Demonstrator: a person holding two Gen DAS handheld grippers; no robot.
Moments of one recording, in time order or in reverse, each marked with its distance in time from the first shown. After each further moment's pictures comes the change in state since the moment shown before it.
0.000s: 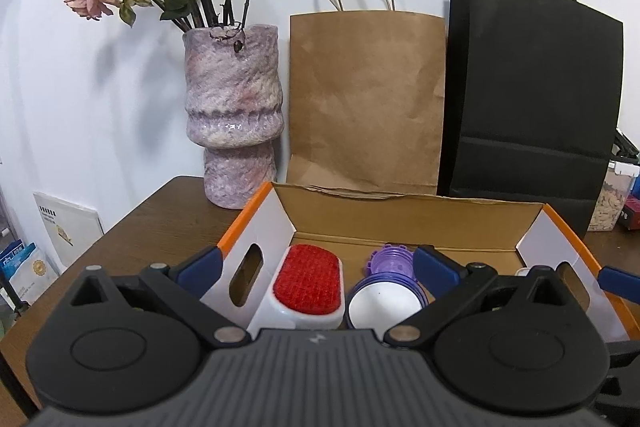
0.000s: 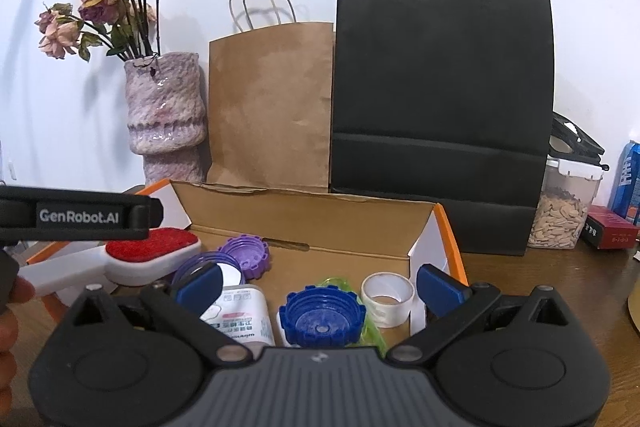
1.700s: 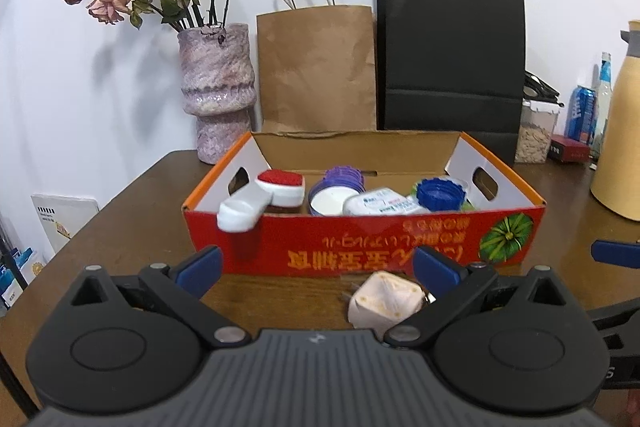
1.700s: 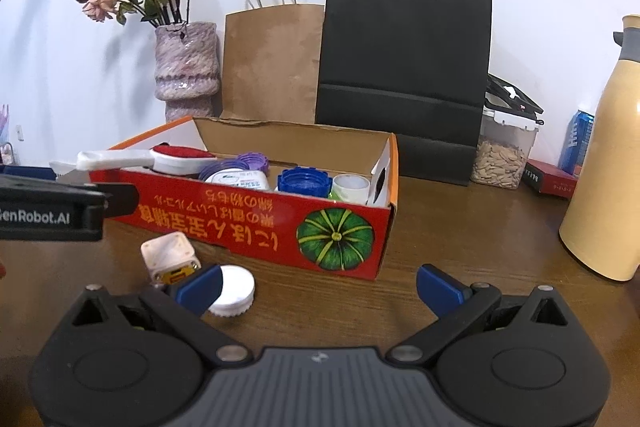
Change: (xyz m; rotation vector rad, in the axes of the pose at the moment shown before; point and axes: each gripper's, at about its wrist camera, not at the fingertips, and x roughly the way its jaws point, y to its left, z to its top) left arm -0.122 -0.010 -0.079 0.092 0.012 -0.082; right arm -0.122 -0.013 -0.069 -0.043 0.084 -0.029
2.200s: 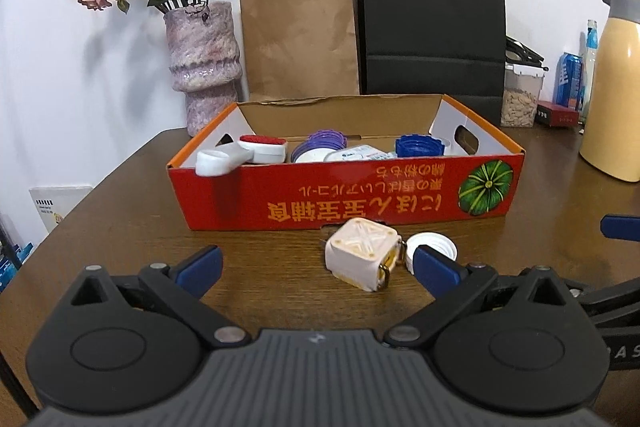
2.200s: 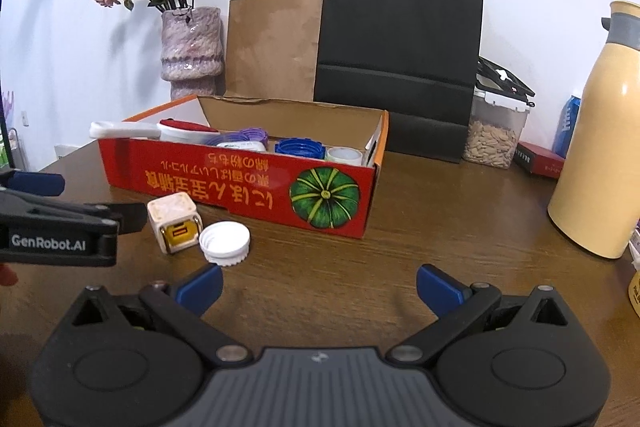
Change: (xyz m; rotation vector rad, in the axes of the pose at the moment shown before) left arm -0.008 -0.017 -0.026 0.044 0.051 -0.006; right arm -0.022 -0.011 -0.020 -0.009 0.044 0.010
